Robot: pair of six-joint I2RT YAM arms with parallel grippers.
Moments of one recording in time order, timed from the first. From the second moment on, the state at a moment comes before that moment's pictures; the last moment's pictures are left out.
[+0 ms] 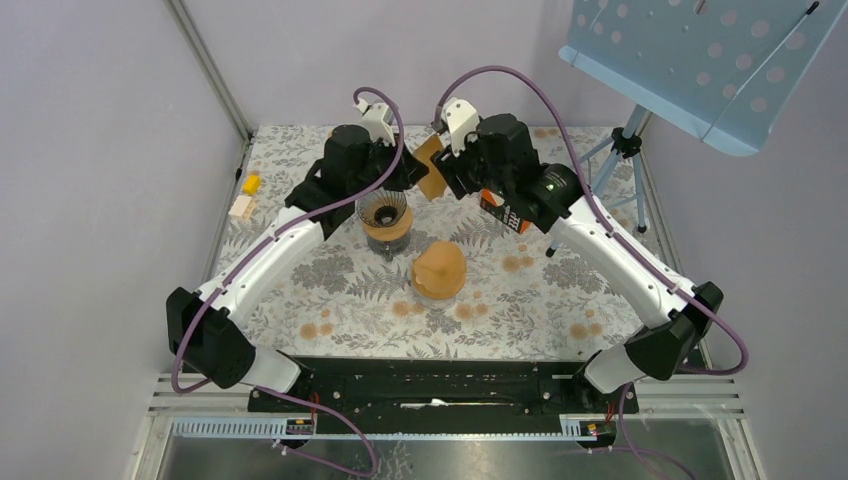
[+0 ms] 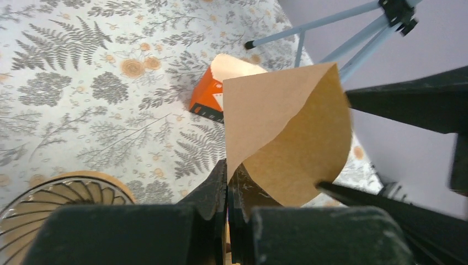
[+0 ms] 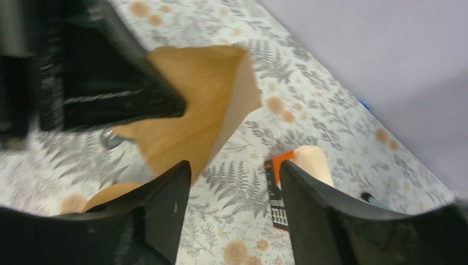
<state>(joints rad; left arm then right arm) -0.53 1.43 1.35 -0.20 0.20 -0.49 0.73 1.53 1.67 -0.58 0.17 -0.23</state>
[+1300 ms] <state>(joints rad) -0.38 1.80 1.90 -1.29 0.27 1.03 0.54 1.33 1.42 -0.58 -0.43 -0.22</state>
